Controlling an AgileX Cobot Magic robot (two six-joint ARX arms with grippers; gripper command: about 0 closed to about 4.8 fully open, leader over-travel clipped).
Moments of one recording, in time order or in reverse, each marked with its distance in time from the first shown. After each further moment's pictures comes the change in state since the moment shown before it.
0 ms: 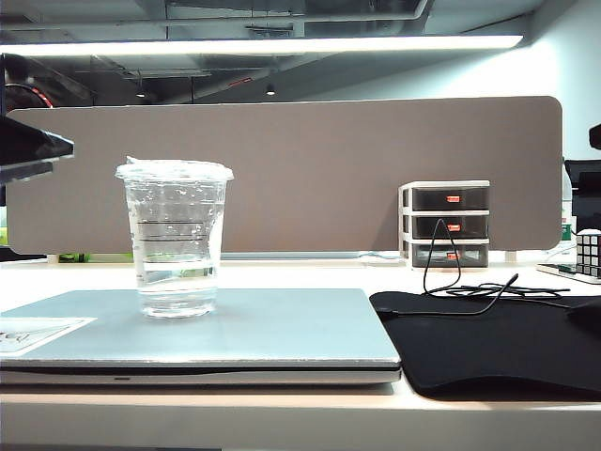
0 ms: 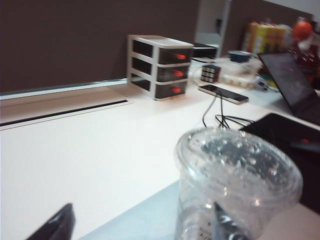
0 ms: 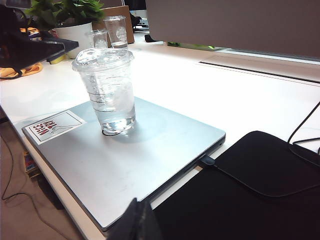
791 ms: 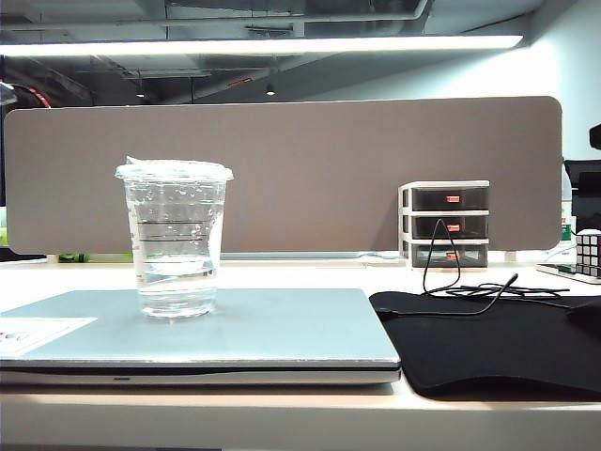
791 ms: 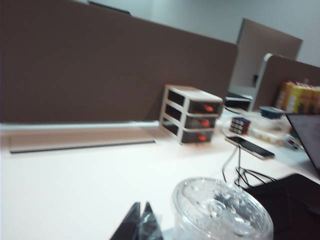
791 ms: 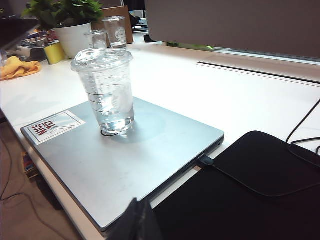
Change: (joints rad) left arm -0.001 -0.394 -0.182 -0.008 -0.234 -0.198; right arm 0.000 0.000 0.000 0.001 0.004 0.000
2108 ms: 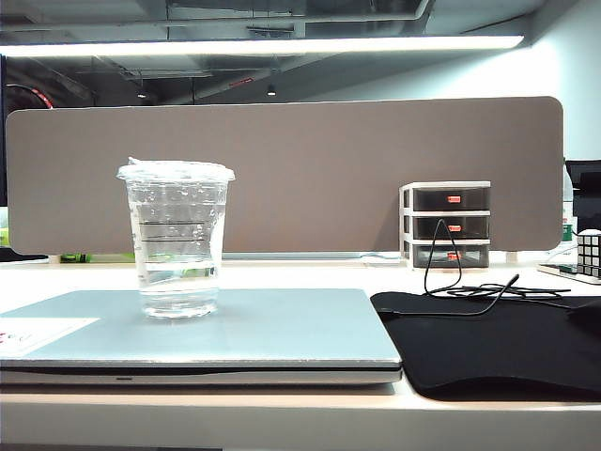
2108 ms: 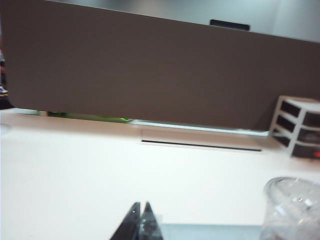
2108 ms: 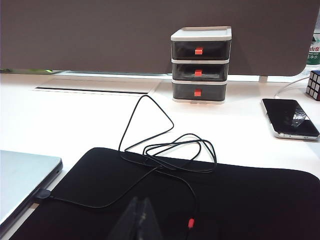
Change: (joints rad) left arm -0.011 -1.018 -0.025 -1.098 -0.469 0.166; right arm 0.000 0.000 0.000 0.054 0.598 -0.004
